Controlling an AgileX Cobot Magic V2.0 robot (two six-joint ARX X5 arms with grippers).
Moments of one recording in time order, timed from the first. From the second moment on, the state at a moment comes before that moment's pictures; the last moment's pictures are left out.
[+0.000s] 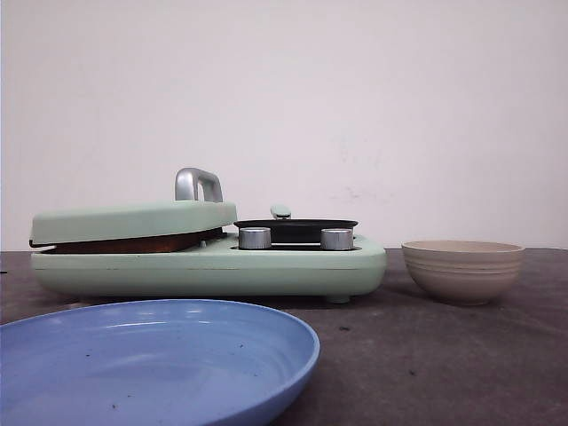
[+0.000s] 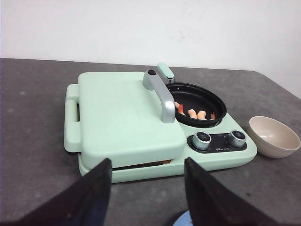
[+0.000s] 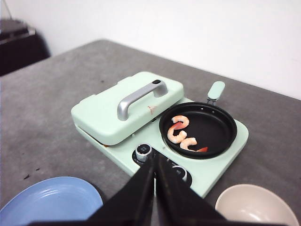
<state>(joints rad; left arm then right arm) -0.22 0.23 0.54 -0.49 0.16 -0.16 0.43 0.68 0.82 -0.37 -0.31 0.03</state>
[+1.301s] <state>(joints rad) -0.22 0.01 0.35 -0.44 0.14 -0.36 0.43 0.10 0.22 -0.33 -0.26 0.23</state>
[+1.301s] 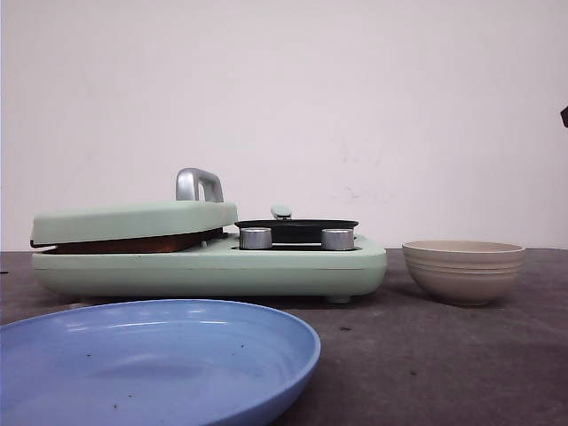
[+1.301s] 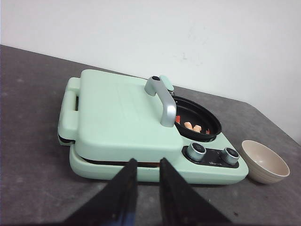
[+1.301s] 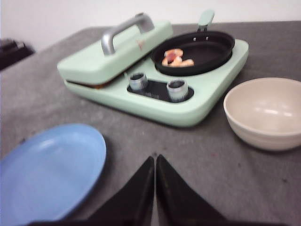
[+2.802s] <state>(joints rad) -0.03 0.01 0.03 -0.02 -0.01 -0.02 0.43 0.10 0.22 -0.32 -0.26 0.24</state>
